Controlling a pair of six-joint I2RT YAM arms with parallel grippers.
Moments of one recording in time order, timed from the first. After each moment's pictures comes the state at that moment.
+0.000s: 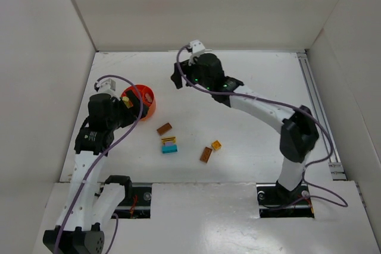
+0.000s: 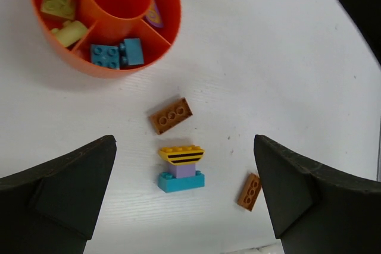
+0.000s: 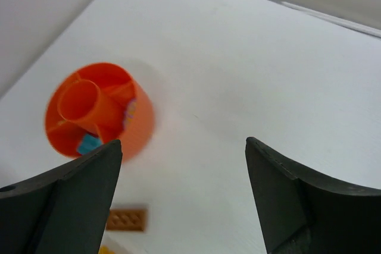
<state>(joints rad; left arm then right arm) -0.05 0.77 0.88 -0.68 0.13 -0.53 0.77 1.91 1.64 -0.01 0.05 0.24</state>
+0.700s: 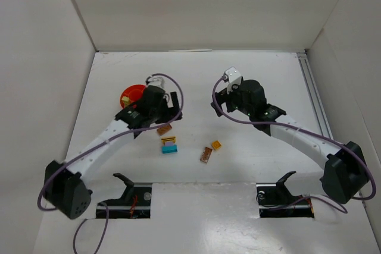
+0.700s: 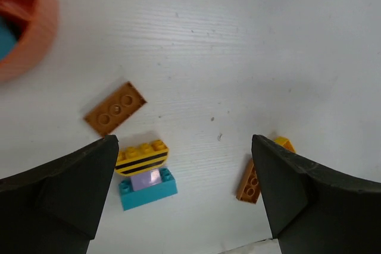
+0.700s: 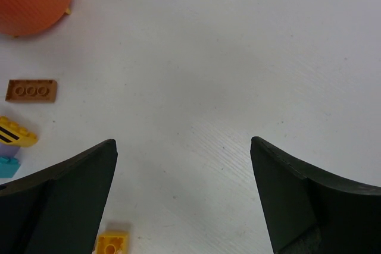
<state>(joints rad) -0.50 1.10 0.89 -0.52 -0.09 -0.61 0.61 1.31 0.90 0.01 -0.01 -0.03</state>
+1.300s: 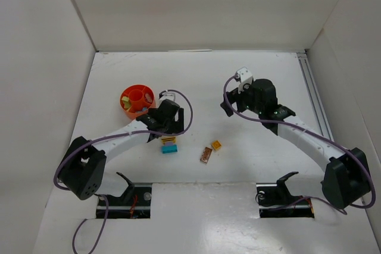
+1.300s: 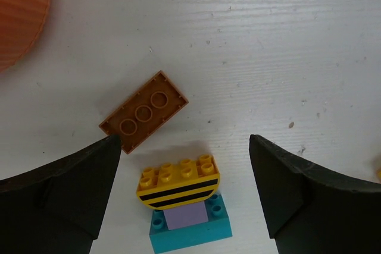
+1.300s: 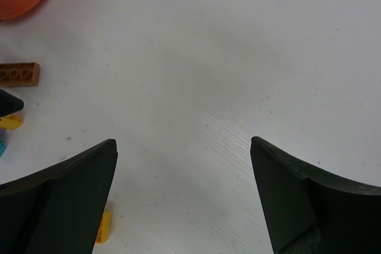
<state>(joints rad) -0.67 1.36 0.77 -0.36 -0.30 -0.53 0.46 1.25 0.85 -0.02 -0.16 -0.04</state>
